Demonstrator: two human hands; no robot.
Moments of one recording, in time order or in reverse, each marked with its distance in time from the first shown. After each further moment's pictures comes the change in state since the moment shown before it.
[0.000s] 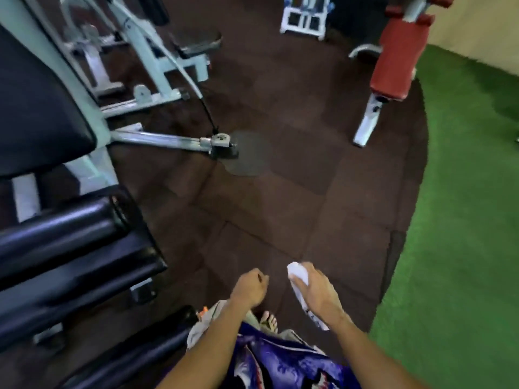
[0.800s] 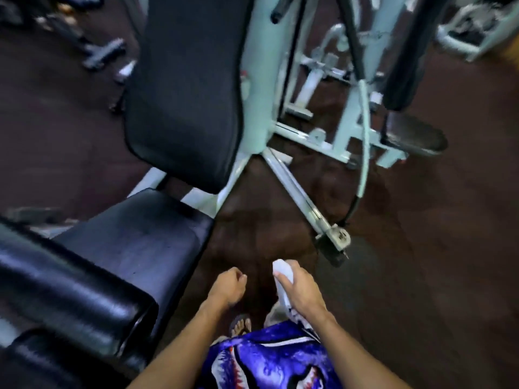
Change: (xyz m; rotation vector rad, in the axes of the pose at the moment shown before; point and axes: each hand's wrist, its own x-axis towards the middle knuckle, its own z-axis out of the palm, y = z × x) left_hand 0.240 -0.025 -0.356 -0.701 0.544 -0.502; right_hand 0.418 -0.440 -0.005 -0.454 -0.504 -0.676
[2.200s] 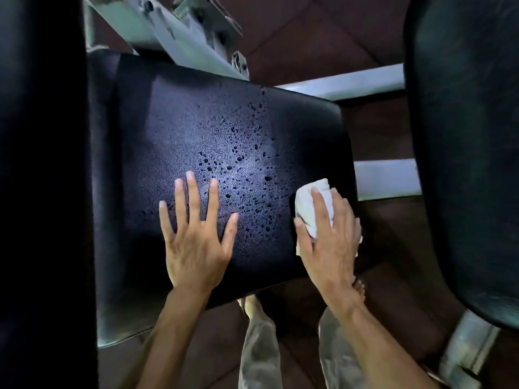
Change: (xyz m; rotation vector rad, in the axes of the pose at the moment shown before) left_hand 0.163 -0.198 -0.058 0.294 0.882 -0.829; right_hand 0.329 -0.150 0.259 -0.472 -0.137 -1.014
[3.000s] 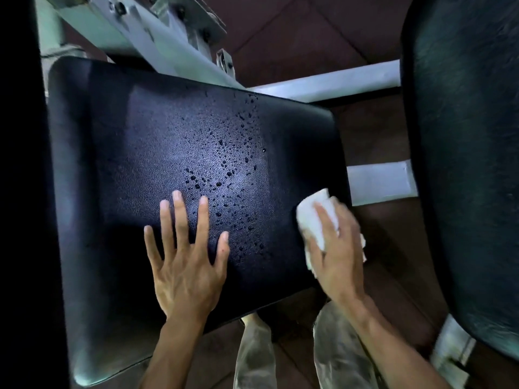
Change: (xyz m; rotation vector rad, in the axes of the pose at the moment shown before) left_hand 0.000 0.003 -0.002 -0.063 -0.051 -0.043; right_hand 0.017 0.032 0.002 0.057 0.028 -0.188
